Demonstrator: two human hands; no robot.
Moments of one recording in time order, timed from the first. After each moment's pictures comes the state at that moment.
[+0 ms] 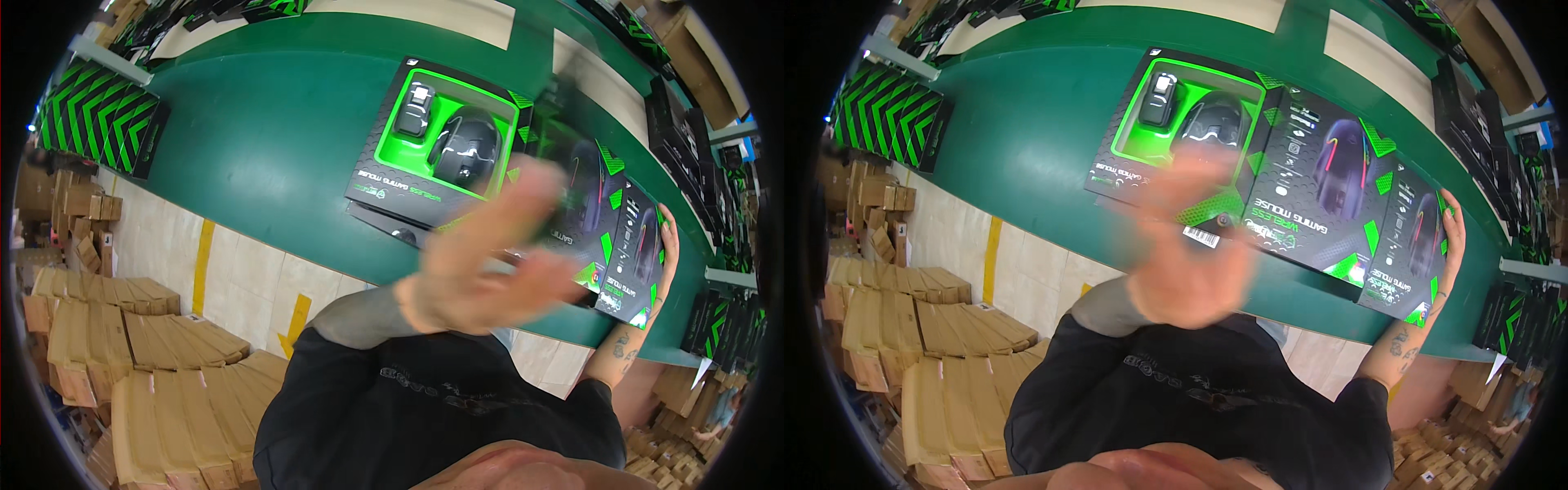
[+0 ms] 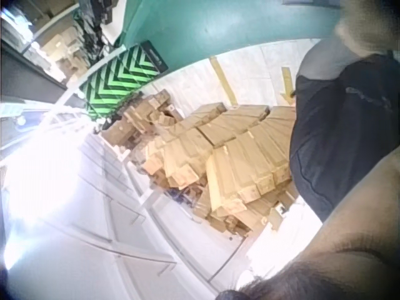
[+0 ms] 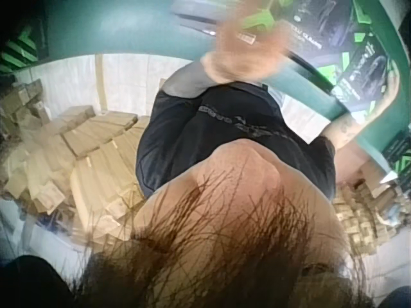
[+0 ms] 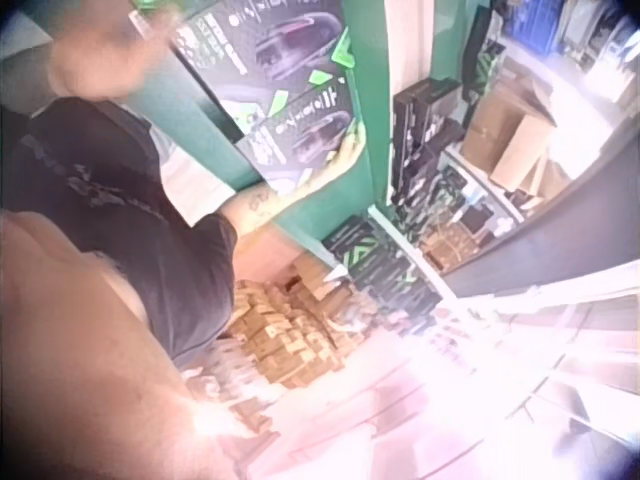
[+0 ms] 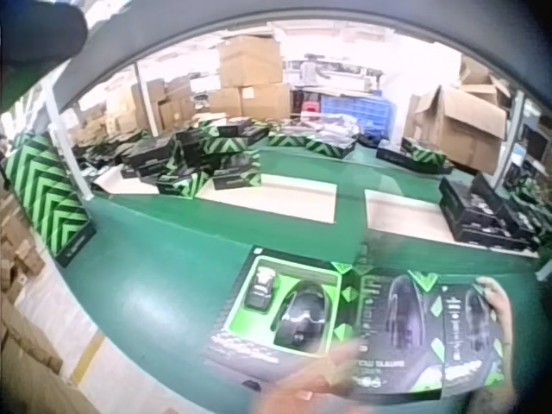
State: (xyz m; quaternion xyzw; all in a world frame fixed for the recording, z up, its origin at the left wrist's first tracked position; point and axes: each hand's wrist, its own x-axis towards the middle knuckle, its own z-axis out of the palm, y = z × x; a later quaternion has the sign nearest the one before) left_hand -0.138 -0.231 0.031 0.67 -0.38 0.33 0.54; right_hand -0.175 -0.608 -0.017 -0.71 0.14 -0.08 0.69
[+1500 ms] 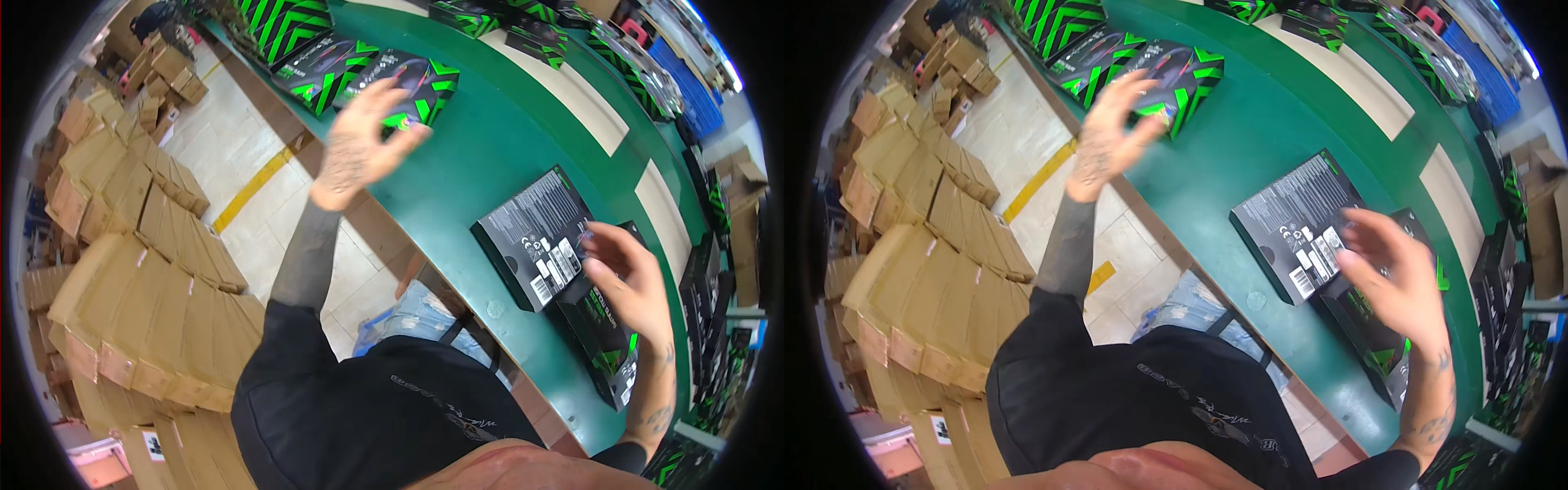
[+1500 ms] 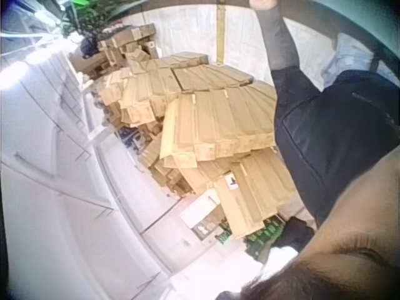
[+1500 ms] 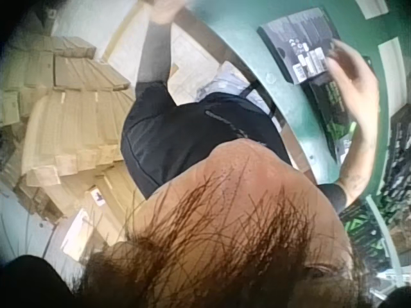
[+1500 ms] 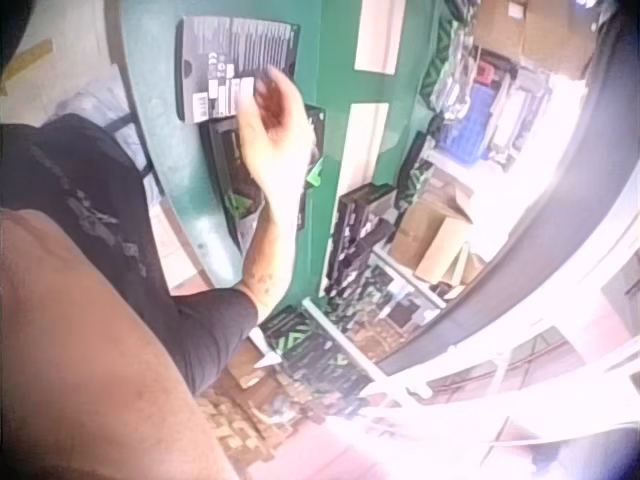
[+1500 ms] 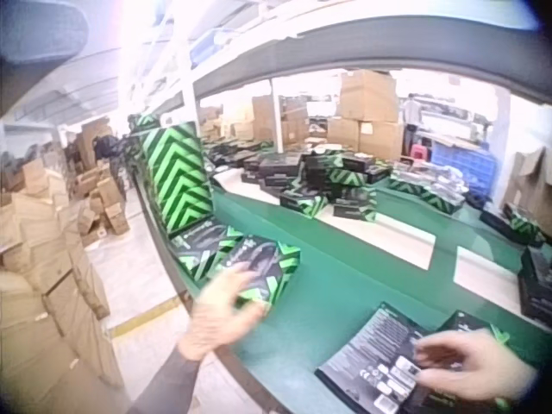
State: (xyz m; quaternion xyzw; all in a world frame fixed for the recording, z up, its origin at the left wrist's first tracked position) left_hand -0.122 0.034 0.048 0.90 -0.09 0.38 0.20; right_hand -0.125 -0.335 0.118 -0.84 -0.21 0.18 0.47
